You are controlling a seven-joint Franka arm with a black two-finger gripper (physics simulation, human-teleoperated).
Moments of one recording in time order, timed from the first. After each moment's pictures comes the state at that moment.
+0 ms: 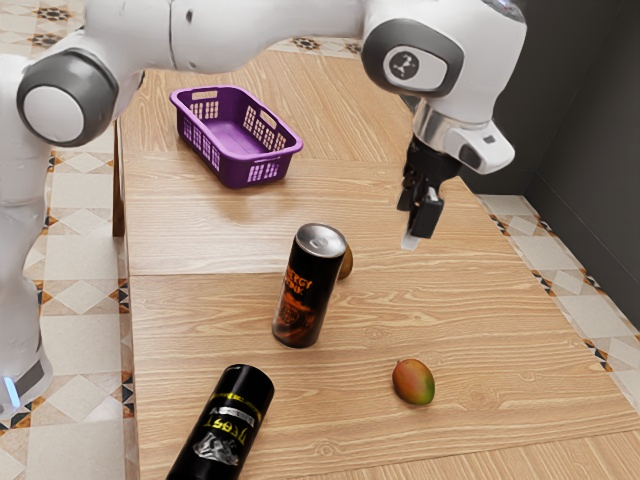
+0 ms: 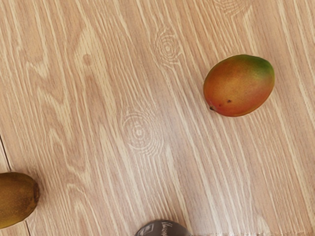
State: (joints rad) arm -0.25 0.21 -0.12 -1.23 0.06 1.41 -0.05
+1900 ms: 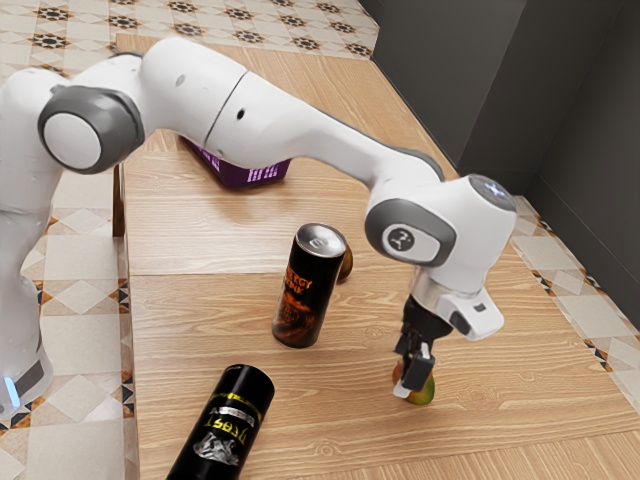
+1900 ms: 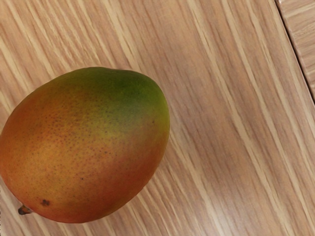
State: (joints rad) arm -0.34 0.34 -0.13 -1.53 -0.02 1.81 -0.05
